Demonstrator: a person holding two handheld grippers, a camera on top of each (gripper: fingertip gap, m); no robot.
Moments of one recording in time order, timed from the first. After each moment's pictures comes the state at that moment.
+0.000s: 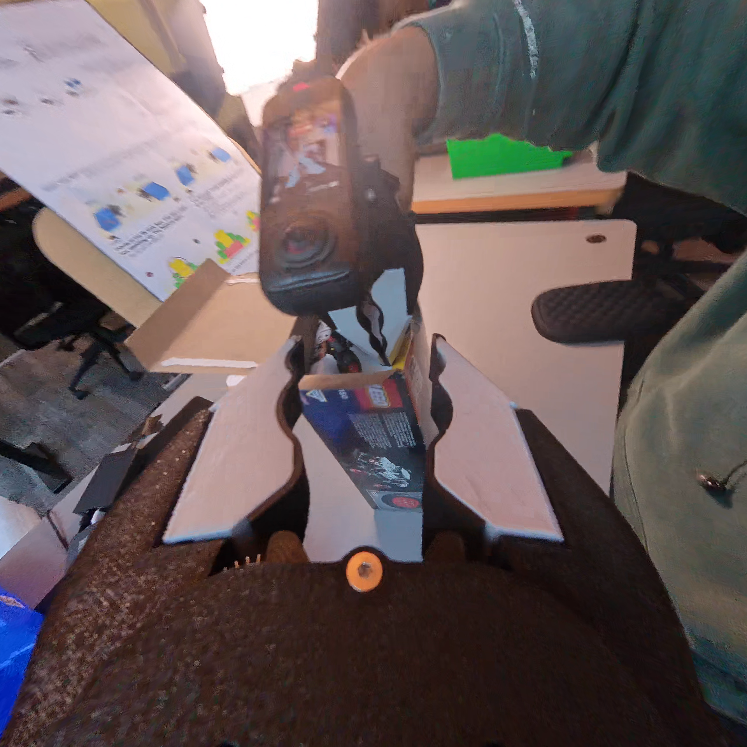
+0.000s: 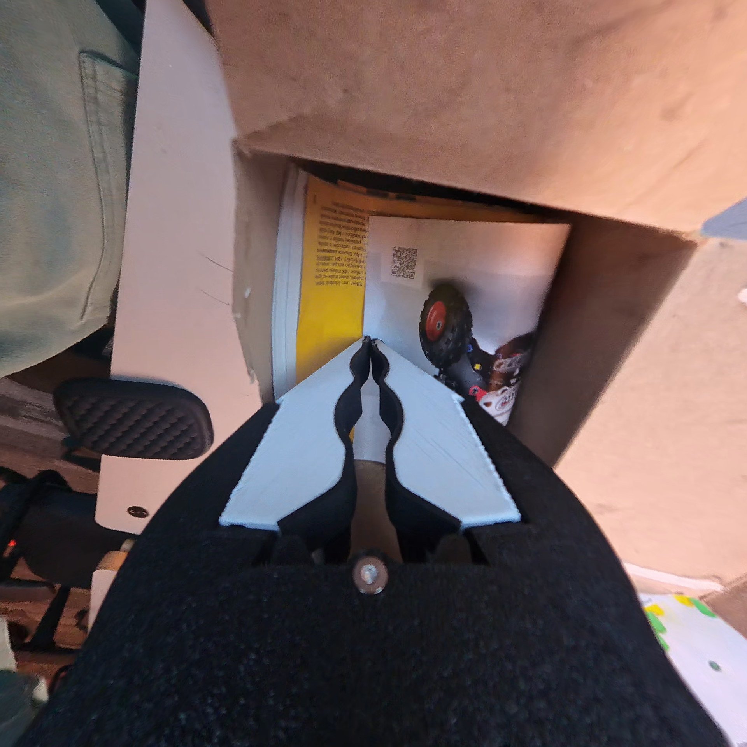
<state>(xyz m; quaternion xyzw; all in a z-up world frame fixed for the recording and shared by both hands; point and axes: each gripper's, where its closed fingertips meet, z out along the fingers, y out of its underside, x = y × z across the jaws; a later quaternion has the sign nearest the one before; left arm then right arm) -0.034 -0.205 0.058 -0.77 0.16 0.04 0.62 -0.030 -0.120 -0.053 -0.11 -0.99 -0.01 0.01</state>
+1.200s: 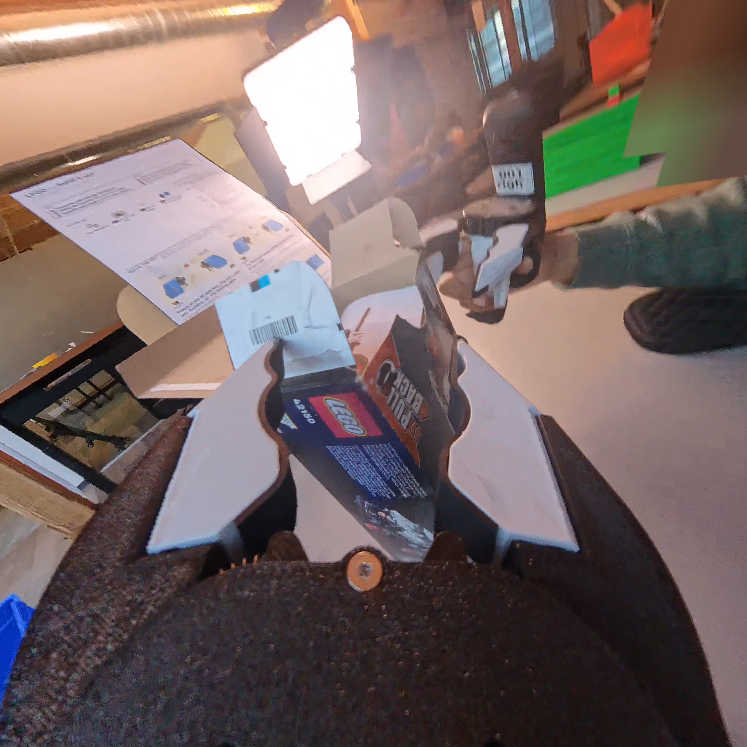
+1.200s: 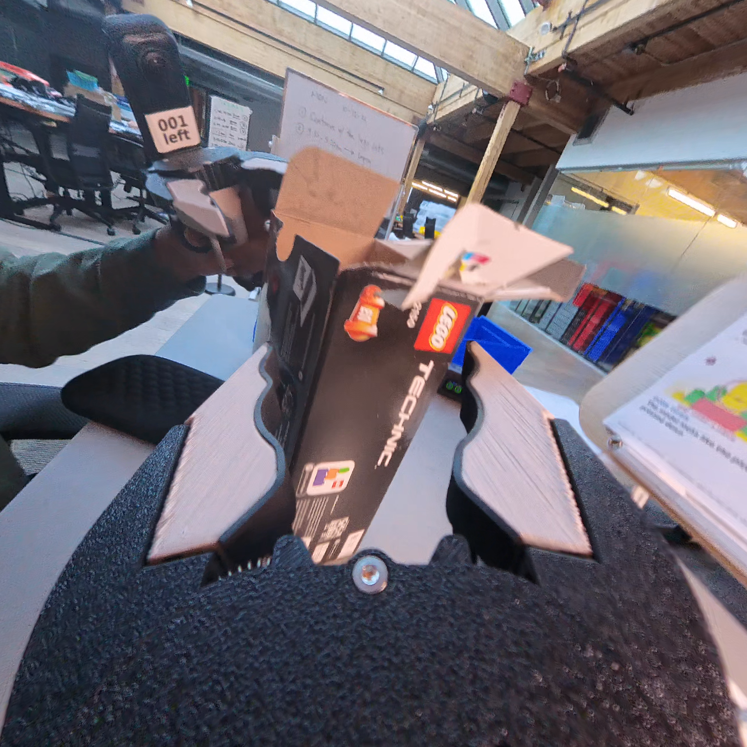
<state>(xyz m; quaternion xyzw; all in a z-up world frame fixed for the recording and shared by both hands) -0.021 -0.166 0.020 -0.69 0.19 0.16 0.68 0.009 -0.054 -0.006 -0.18 -0.65 0.62 0.40</state>
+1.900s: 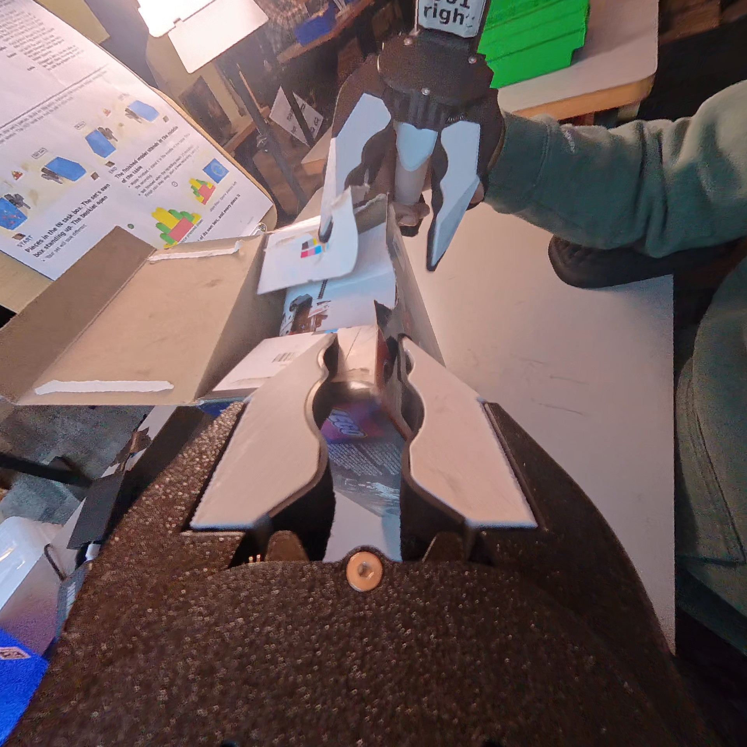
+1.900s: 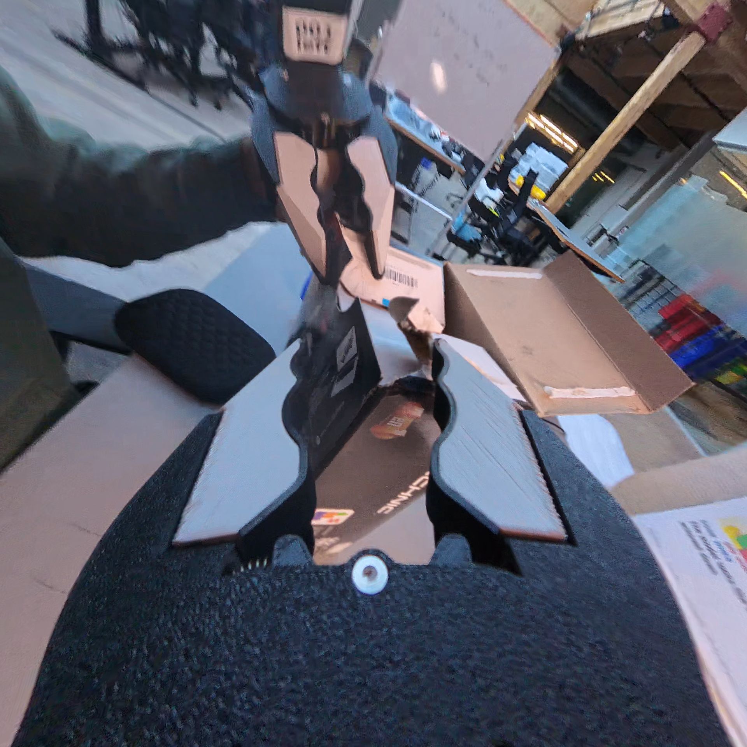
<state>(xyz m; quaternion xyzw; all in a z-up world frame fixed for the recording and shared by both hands) -0.018 -0.152 0.000 -0.79 0.22 0.06 0.57 0.002 -0.104 0.010 -0.08 -0.77 0.53 0.35</state>
